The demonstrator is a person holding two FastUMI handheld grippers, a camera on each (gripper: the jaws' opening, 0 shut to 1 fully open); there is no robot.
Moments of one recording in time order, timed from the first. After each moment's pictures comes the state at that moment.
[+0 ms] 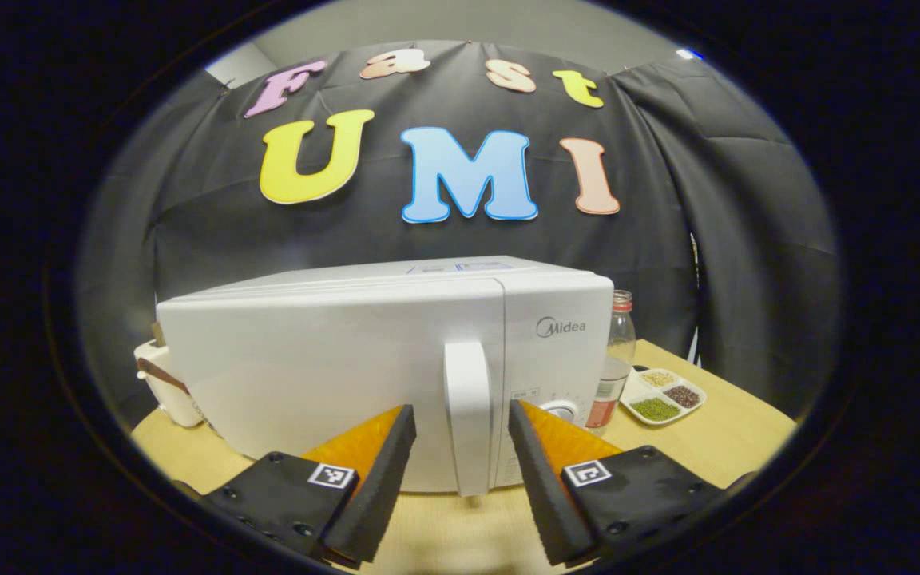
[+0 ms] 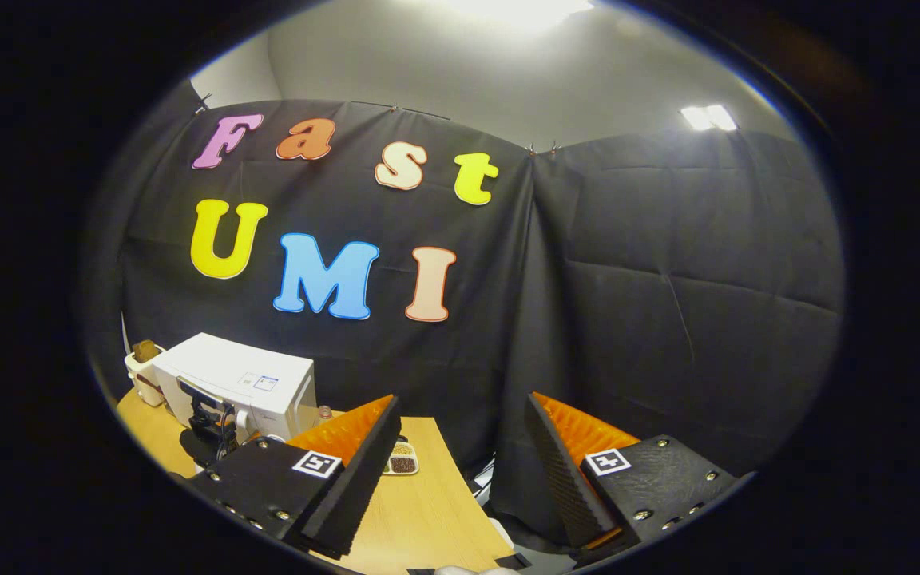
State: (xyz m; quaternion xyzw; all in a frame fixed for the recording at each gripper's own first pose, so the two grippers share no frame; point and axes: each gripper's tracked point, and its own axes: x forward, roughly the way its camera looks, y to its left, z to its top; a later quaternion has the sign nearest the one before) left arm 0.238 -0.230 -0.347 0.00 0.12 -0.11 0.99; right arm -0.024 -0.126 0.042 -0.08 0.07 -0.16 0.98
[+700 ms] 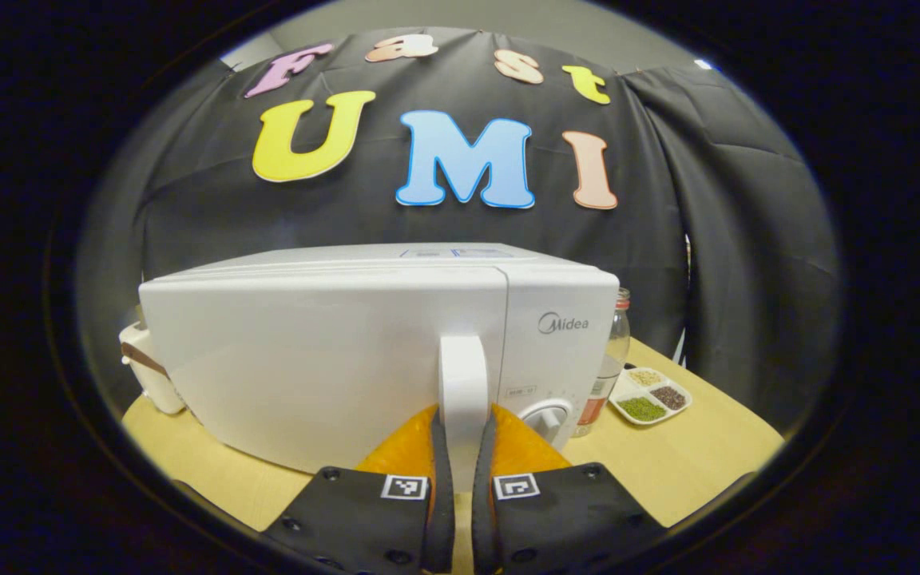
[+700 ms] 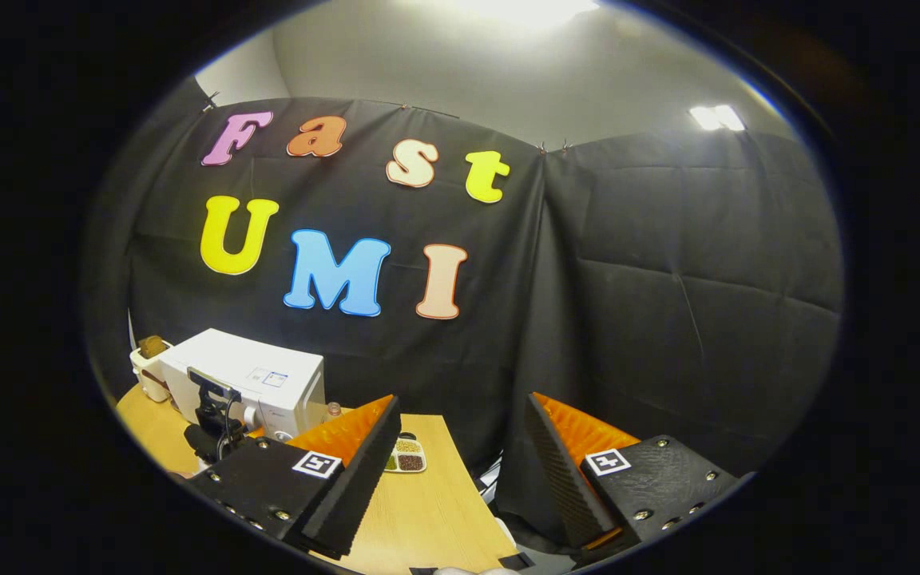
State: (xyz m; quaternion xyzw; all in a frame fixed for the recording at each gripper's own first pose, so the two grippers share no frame) left arm 0.240 -0.232 -0.351 -0.03 0.15 -0.13 0.98; right arm -0.023 -0.115 0.036 -0.09 0.08 -0.14 0.98
